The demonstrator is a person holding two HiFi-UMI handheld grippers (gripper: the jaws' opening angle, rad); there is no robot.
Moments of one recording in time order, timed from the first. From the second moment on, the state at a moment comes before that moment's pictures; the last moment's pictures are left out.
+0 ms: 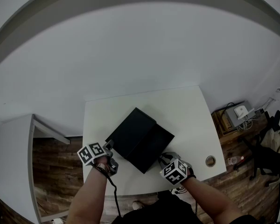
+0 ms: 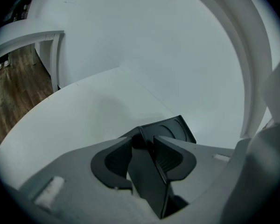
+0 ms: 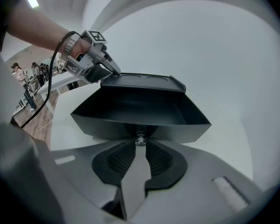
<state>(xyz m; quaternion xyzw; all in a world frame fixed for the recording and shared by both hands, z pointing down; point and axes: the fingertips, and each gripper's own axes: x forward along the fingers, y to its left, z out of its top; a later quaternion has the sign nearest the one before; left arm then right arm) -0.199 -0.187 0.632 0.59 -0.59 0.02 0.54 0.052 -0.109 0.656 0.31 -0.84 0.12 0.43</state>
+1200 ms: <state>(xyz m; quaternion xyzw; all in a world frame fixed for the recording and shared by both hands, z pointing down) -0.200 -0.188 0.632 0.59 -0.59 0.02 0.55 0.052 -0.104 0.669 0.31 -0.84 0.13 0.42</state>
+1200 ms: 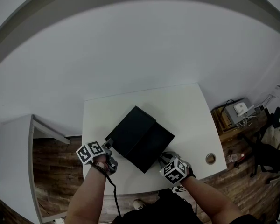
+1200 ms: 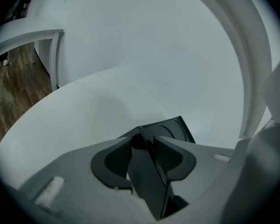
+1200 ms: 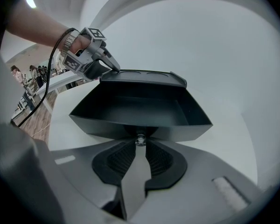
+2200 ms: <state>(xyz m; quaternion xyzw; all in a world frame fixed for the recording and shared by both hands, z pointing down) -0.202 -0.105 0.597 0.67 -0.50 -0.08 0.54 0.083 -0.057 0.603 0.42 -0.83 0.29 0.24</state>
